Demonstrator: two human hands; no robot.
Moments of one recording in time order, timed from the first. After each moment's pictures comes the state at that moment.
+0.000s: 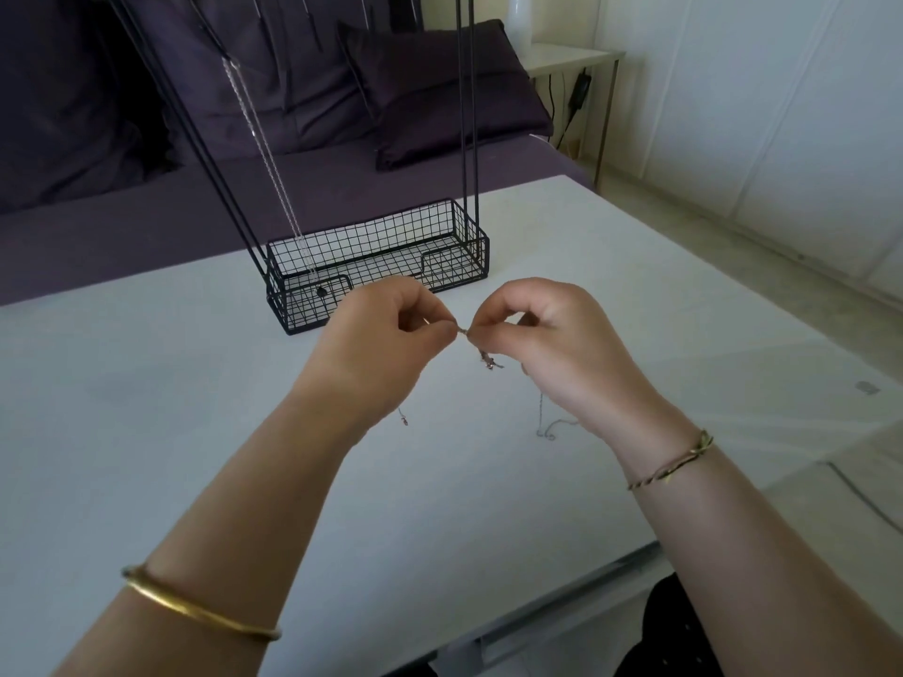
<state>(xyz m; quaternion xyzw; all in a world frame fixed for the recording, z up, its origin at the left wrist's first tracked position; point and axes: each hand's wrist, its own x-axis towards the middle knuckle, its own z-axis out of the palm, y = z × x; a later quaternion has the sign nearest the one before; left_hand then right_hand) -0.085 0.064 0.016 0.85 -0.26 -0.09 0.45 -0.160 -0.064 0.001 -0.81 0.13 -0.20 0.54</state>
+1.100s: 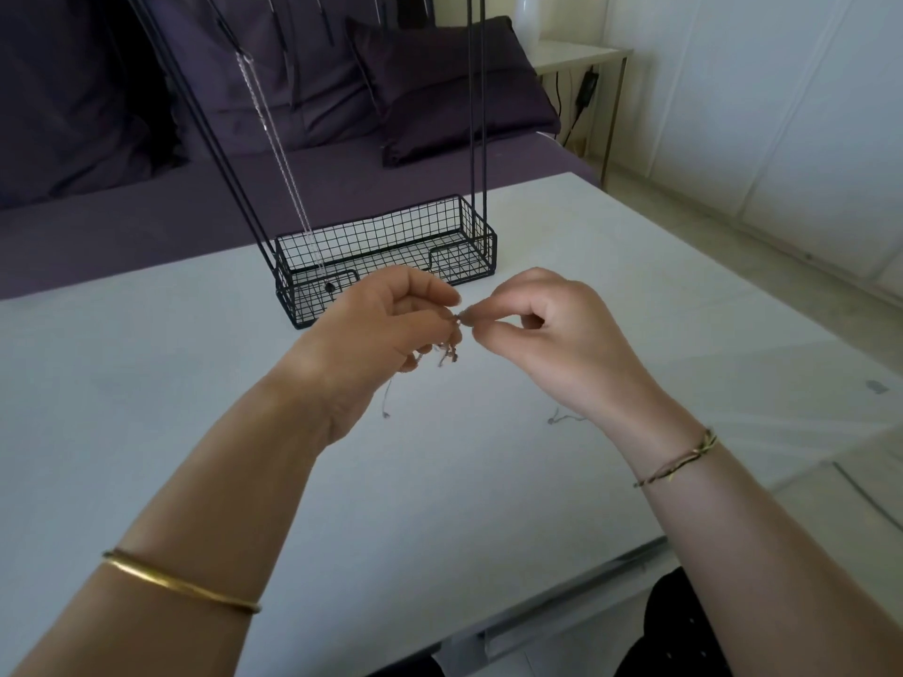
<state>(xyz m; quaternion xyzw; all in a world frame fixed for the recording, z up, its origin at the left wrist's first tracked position) -0.079 0.073 0.020 0.75 -0.23 -0.23 0.57 -0.156 -0.064 -0.005 -0.86 0.10 -0.22 0.45</state>
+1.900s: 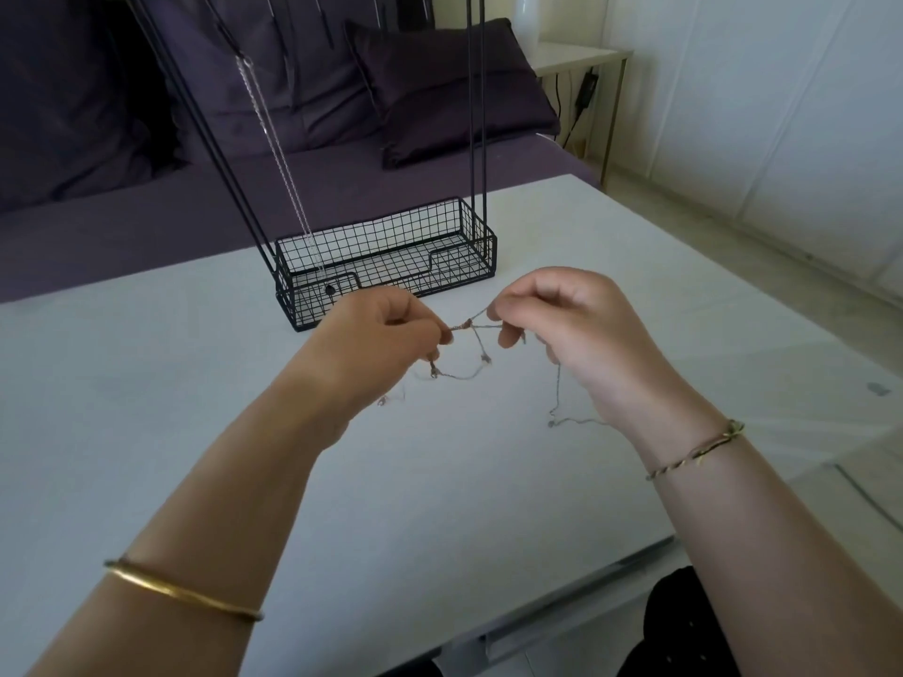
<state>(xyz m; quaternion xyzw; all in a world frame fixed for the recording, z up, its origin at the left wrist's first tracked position) -0.080 0.075 0.020 0.85 -0.21 -0.17 0.45 -0.159 -0.072 0.002 -0.77 0.16 -0.20 0.59</state>
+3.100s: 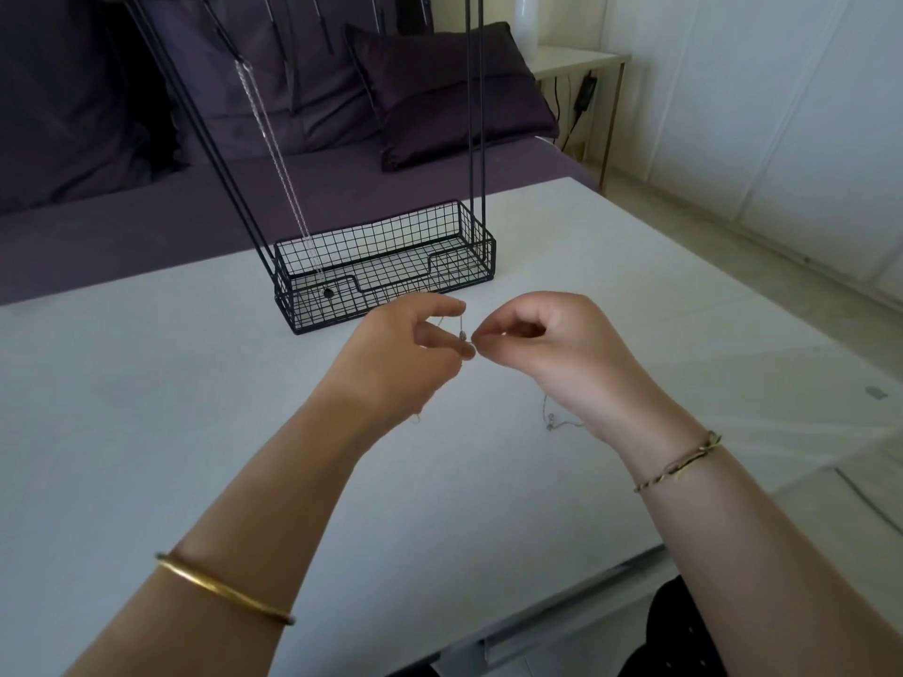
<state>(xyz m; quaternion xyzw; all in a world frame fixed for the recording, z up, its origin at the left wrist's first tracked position) -0.089 0.063 0.012 0.83 -0.24 -0.19 0.46 -0.155 -0.069 -0.011 -0.82 0.14 -0.17 0.53</state>
